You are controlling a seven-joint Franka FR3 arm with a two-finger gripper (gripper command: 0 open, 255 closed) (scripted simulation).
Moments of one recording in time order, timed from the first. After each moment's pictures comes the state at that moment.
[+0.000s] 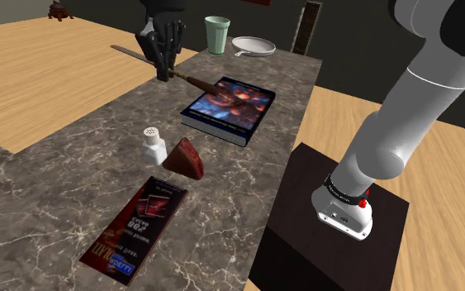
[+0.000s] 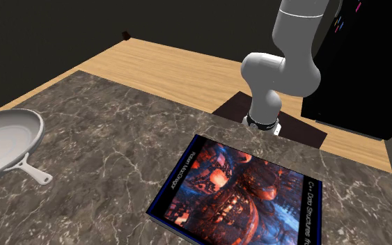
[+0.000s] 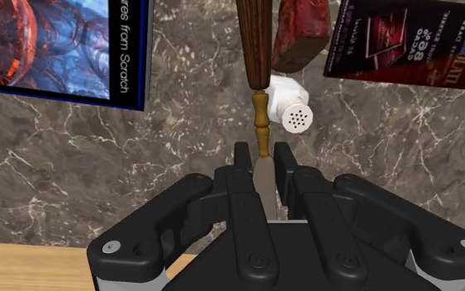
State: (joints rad) arm 0.18 0.00 0.55 -1.54 0.04 1.62 0.28
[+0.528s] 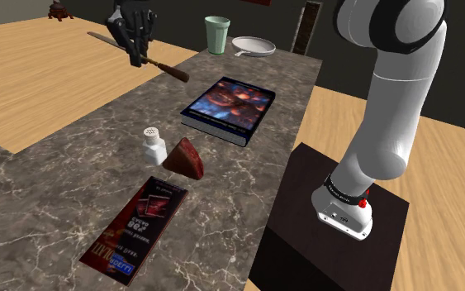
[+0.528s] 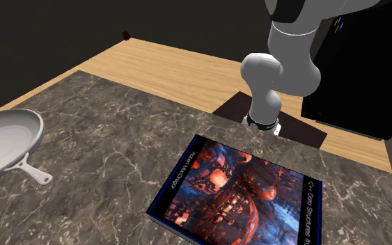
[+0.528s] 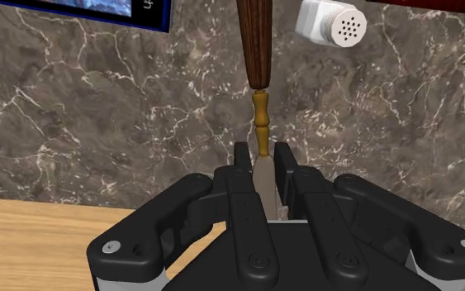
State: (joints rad) arm 0.22 0.31 0.54 -1.18 -0.11 1.52 0.28
